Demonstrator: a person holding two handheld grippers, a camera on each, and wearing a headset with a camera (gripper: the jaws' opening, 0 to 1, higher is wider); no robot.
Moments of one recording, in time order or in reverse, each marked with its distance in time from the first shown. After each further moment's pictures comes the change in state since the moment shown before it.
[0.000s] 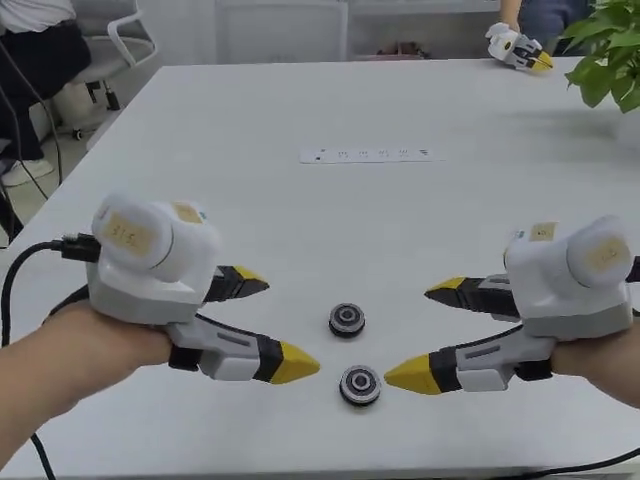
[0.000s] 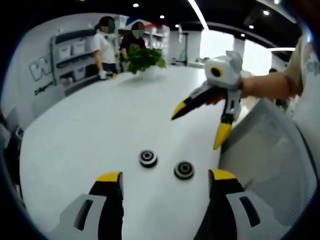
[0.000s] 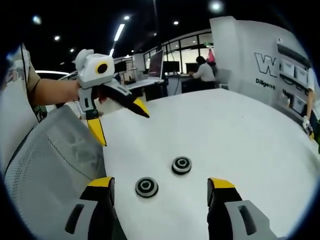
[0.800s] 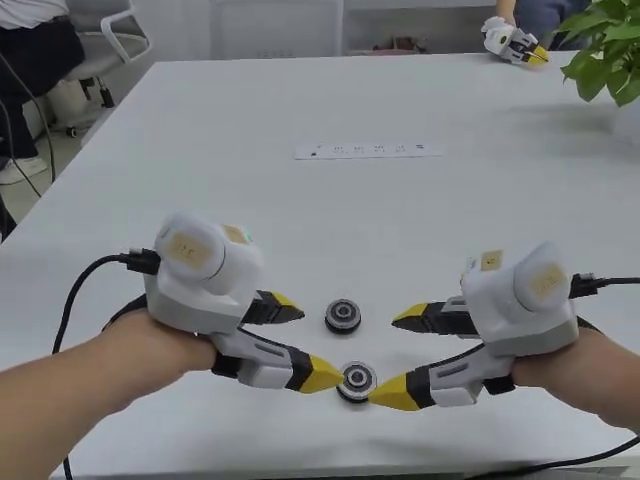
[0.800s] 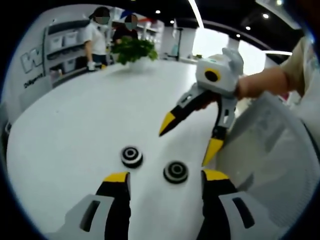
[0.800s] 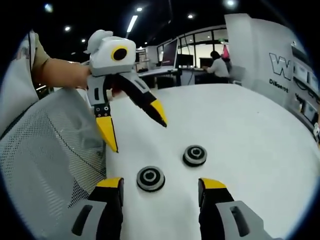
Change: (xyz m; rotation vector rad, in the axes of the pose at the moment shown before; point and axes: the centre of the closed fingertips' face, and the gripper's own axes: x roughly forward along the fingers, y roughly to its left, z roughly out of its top) left arm 0.044 -0.014 -0.018 -0.024 0.043 -0.109; right arm 0.031 0.008 -0.035 -0.077 0.069 0.094
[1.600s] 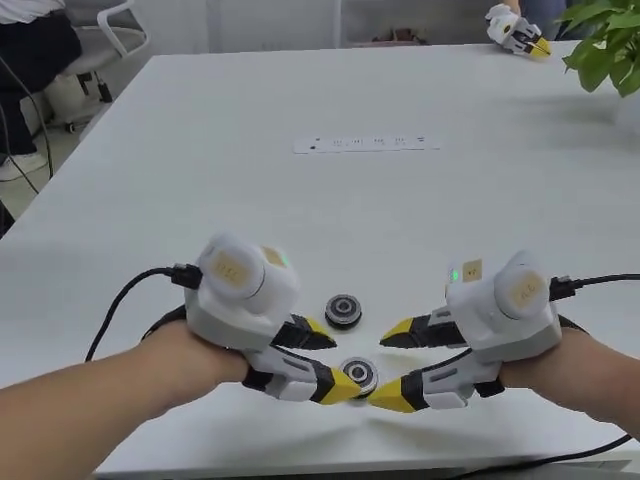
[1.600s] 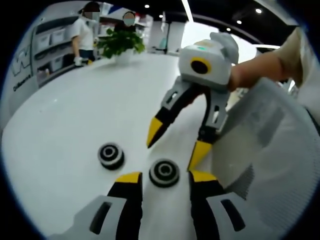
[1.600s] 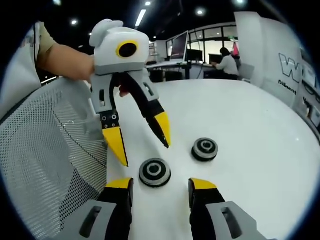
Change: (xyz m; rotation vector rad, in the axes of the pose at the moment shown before) left arm 0.031 -0.020 -0.013 0.045 0.051 -0.087; right arm 0.013 0.006 -0.014 -0.035 0.046 0.060
